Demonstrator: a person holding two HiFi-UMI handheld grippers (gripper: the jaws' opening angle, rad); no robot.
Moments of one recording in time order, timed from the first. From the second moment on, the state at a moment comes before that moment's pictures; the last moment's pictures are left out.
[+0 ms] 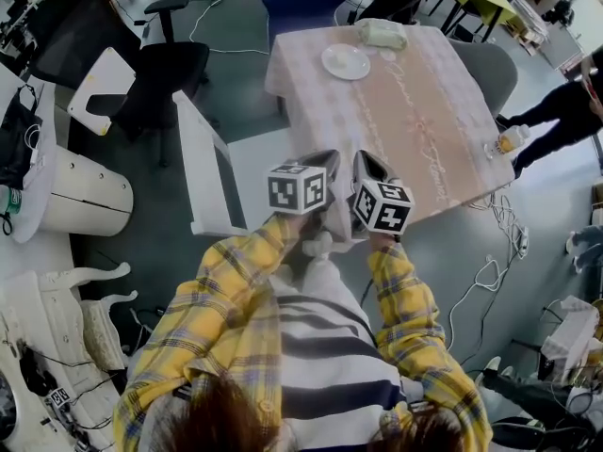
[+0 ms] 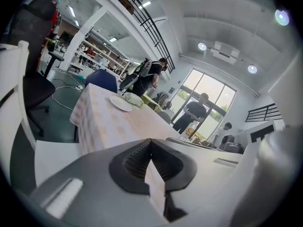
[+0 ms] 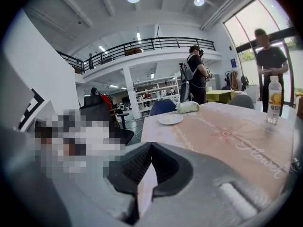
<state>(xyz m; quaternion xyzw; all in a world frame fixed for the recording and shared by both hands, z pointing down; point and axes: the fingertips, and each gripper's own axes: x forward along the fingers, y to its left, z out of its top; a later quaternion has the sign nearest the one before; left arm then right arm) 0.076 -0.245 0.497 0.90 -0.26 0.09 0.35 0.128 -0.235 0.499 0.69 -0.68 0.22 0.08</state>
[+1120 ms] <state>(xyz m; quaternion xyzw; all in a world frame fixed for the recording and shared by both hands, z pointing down) 0.038 -0.173 0.518 0.90 -0.22 0.11 0.36 0.084 -0.164 0.528 0.70 -0.67 0.25 0.09</state>
